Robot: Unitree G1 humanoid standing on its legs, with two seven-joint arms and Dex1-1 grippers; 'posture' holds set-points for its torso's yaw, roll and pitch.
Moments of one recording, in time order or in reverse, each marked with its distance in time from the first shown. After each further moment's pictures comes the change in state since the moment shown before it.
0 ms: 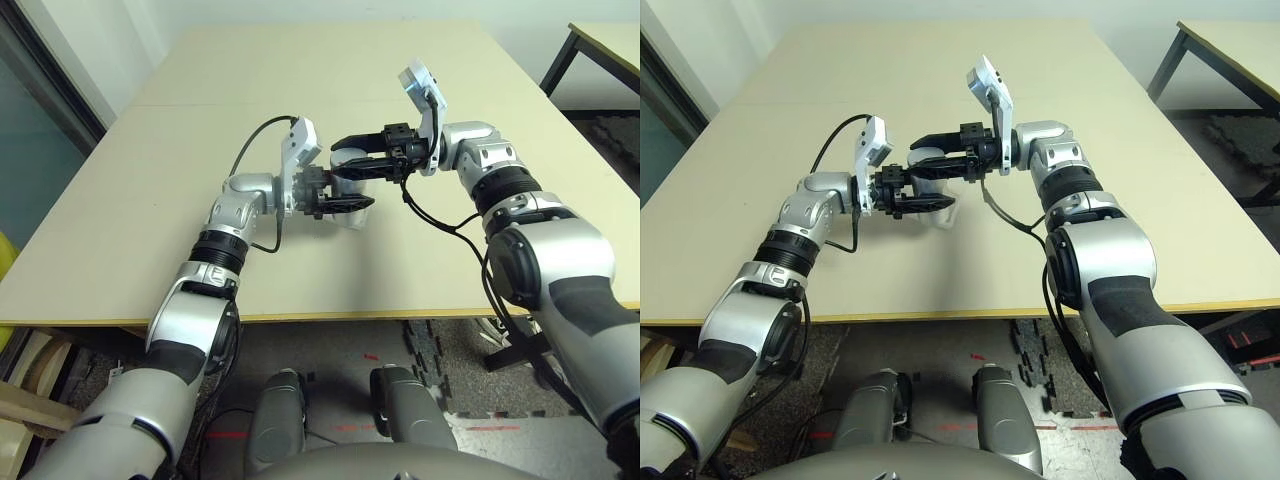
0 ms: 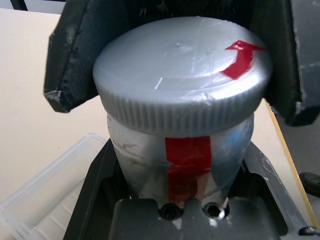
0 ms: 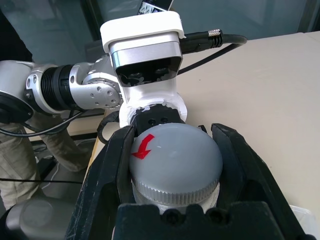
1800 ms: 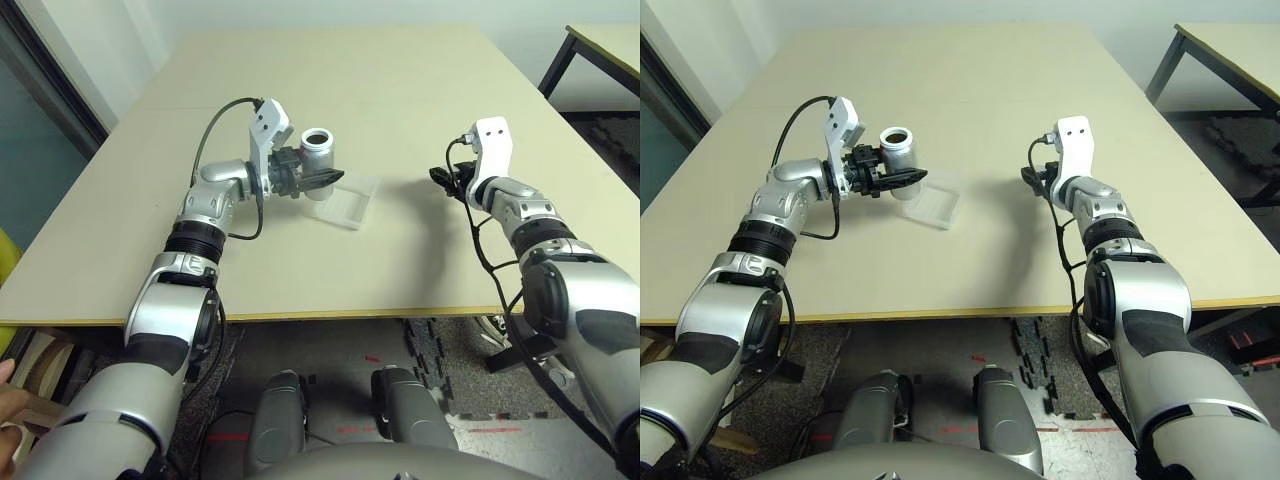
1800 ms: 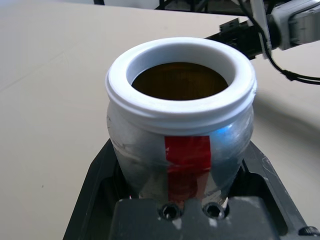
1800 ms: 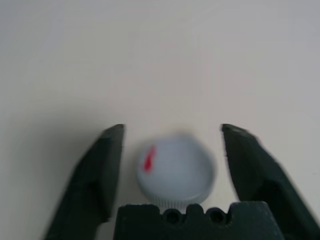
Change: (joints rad) left arm -0.044 0.095 0.042 0.103 0.021 -0.067 0.157; right arm 0.255 -0.141 -0.082 0.055 -0.121 0.005 -1.125
